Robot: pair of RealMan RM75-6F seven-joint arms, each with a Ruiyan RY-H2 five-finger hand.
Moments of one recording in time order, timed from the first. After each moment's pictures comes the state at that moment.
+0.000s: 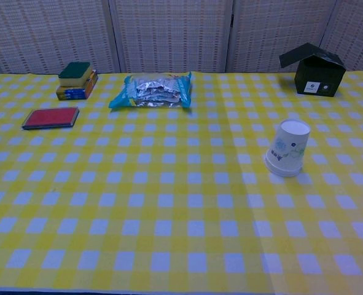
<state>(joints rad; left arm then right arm) -0.04 -1.10 0.02 -1.74 1.62 1.54 0.19 0.29 -0.93 0.08 -1.80 -1.41 1.08 0.03</state>
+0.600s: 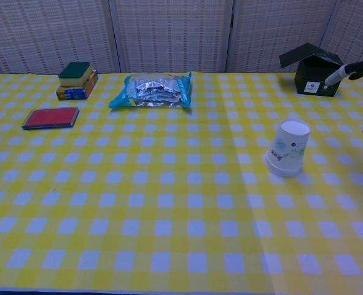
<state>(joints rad) -0.03 -1.08 0.02 -1.74 1.64 1.57 0.16 0.61 -0.98 0.16 -1.85 -0.94 0.78 -0.23</state>
